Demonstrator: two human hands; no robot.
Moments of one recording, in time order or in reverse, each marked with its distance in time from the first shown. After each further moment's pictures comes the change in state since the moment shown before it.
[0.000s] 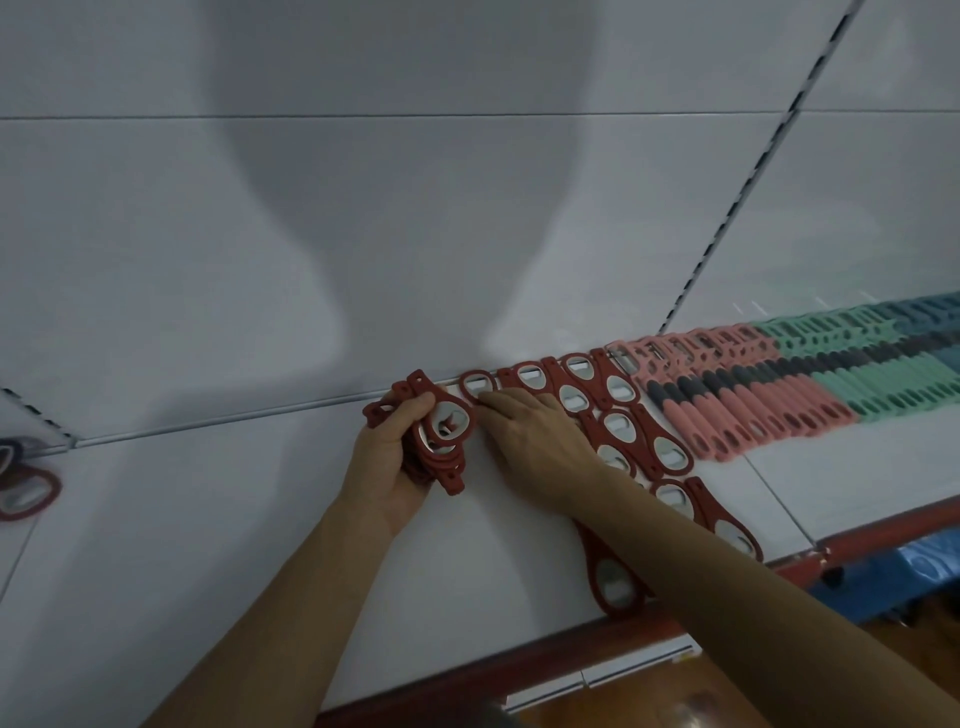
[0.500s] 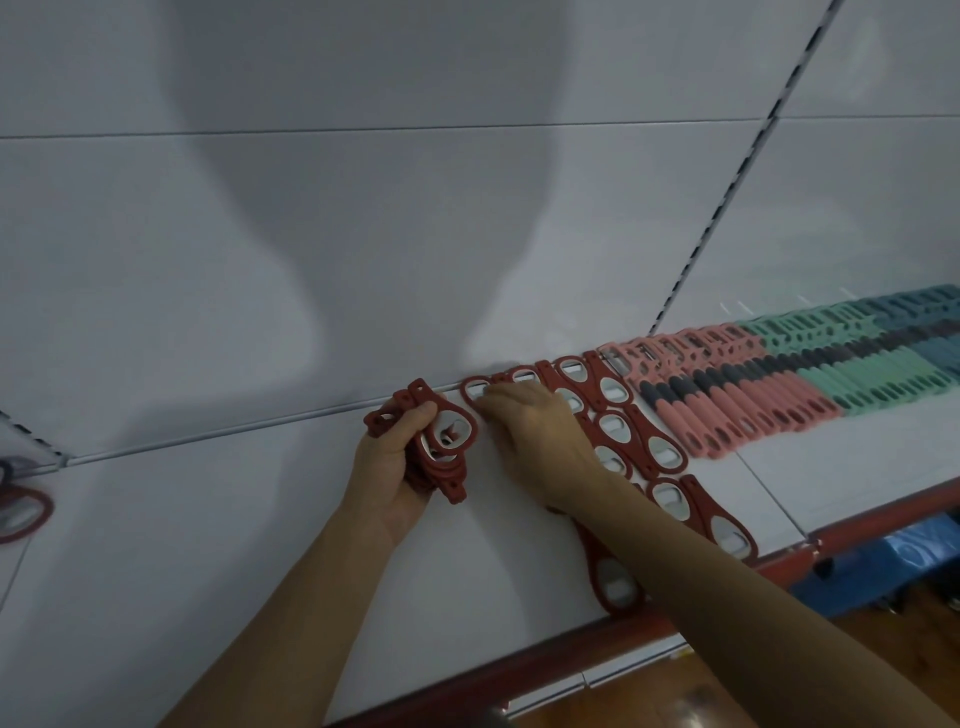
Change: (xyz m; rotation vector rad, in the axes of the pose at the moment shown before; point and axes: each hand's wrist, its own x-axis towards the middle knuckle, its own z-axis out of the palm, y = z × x) left_hand 0.005 -0.002 -0.004 -0.004 -0.047 0.018; right_hand 0.002 -0.003 -0.002 0.193 0.261 0.155
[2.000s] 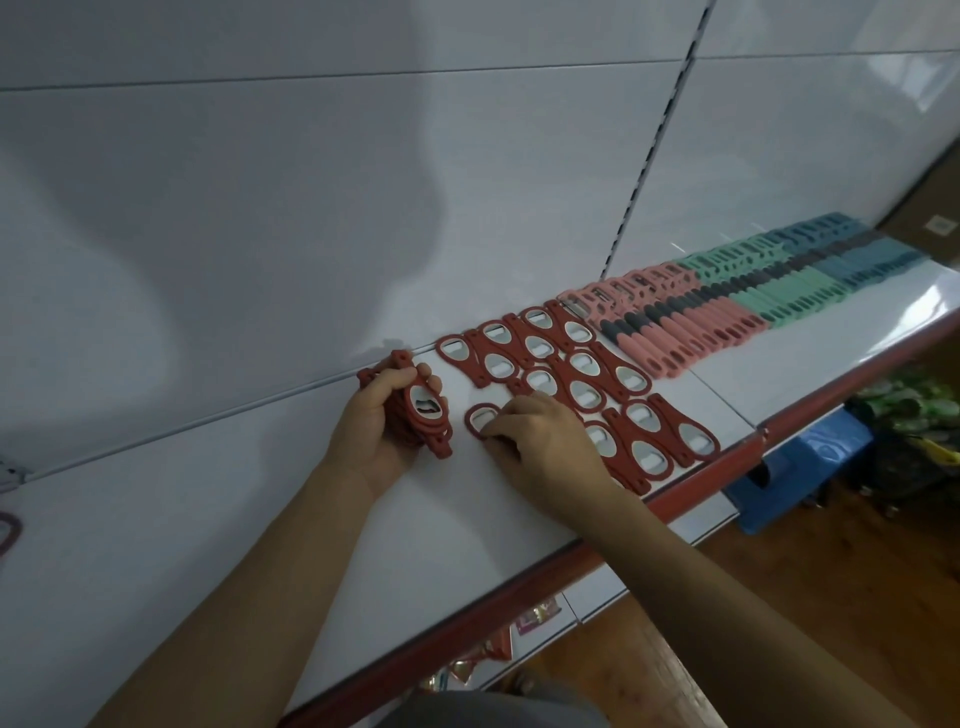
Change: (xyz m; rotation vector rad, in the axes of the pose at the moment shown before) left_hand 0.014 0.008 -0.022 -0.020 -0.358 -0.116; right_hand -0.073 -0.048 -0.006 -0.049 0.017 0.150
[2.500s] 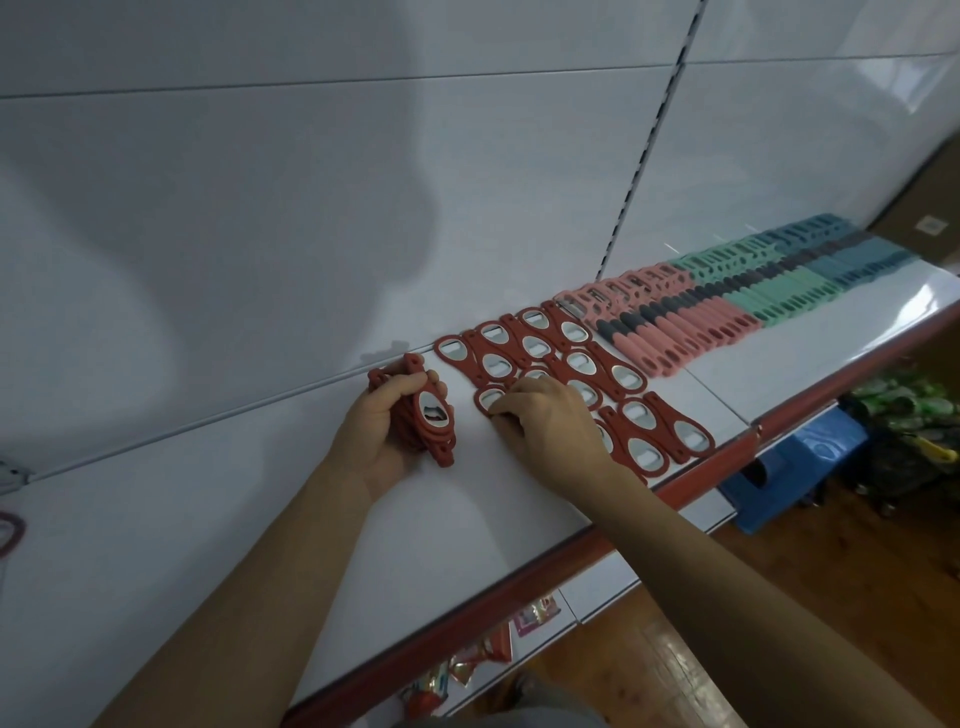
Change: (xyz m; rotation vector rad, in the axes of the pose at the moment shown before) left_hand -0.007 -0.002 0.005 0.075 0.059 -0.020; right_hand 0.017 0.013 0.000 -0.097 0.012 0.063
